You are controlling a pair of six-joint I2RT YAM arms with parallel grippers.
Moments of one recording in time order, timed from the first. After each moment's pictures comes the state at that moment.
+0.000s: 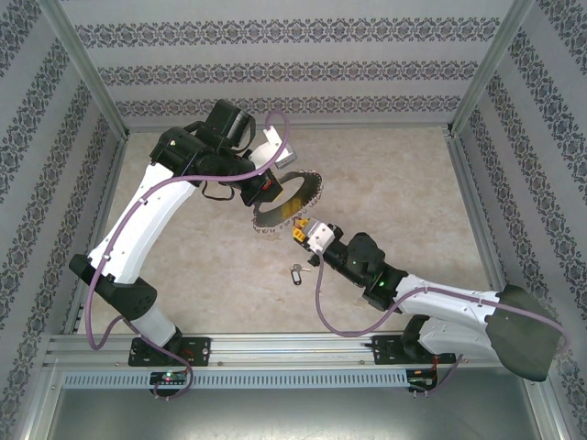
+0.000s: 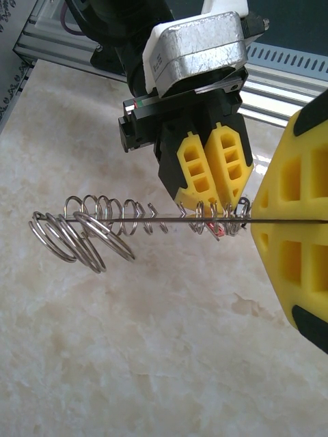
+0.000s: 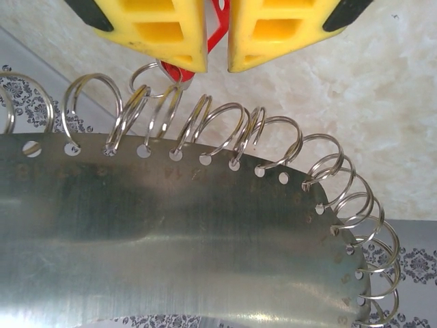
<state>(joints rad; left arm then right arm) -0.56 1.64 2.05 -1.36 0.47 0.34 0.91 1.11 0.42 0.65 0.08 -0.32</state>
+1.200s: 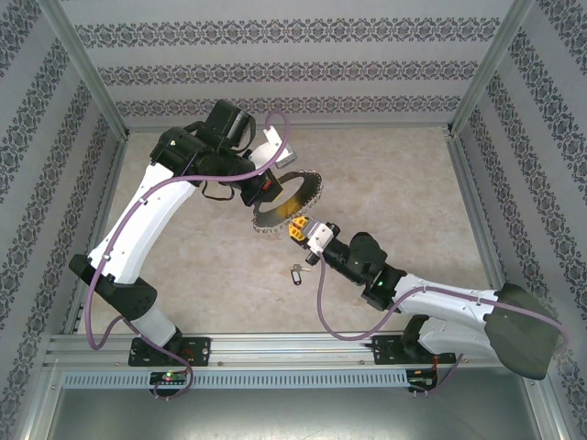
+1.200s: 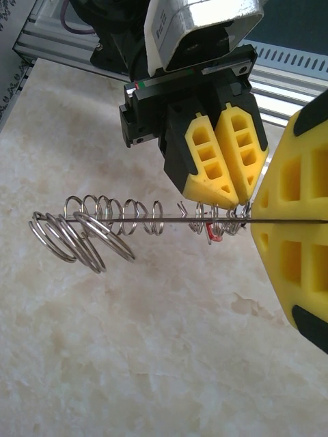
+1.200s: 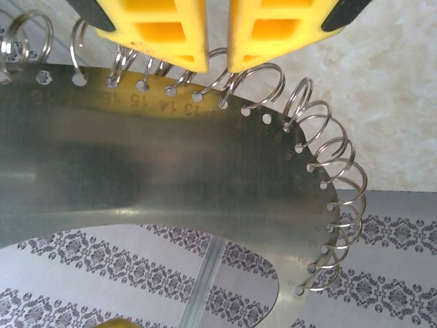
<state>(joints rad) -0.56 1.64 2.05 -1.36 0.47 0.34 0.92 1.13 0.43 0.73 0.05 -0.34</state>
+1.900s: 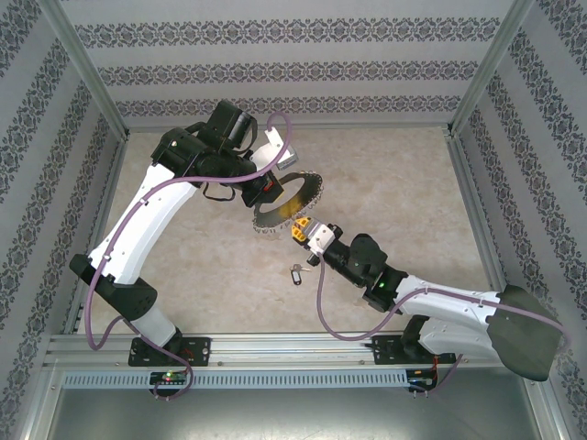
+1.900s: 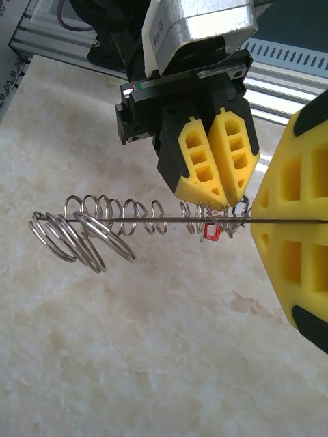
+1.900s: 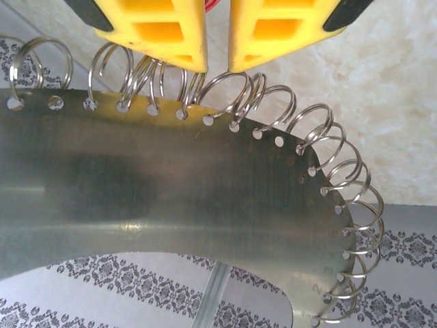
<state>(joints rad) -0.58 1.64 2.05 -1.36 0.45 0.34 0.93 1.11 0.42 0.69 0.09 -0.35</state>
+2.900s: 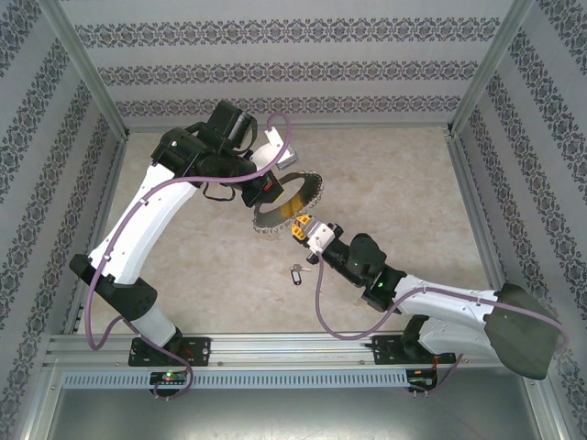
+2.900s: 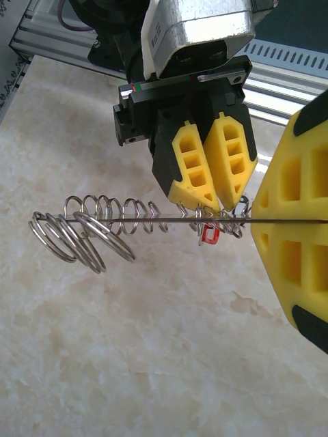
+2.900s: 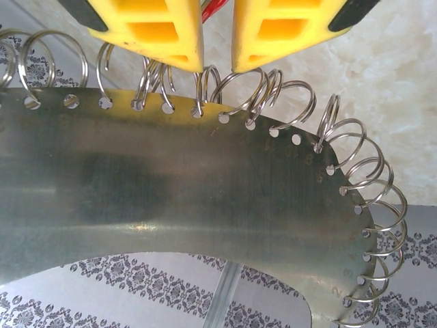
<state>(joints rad) -0.58 1.64 2.05 -1.36 0.45 0.33 0.93 1.12 0.42 0.72 0.12 -0.37</state>
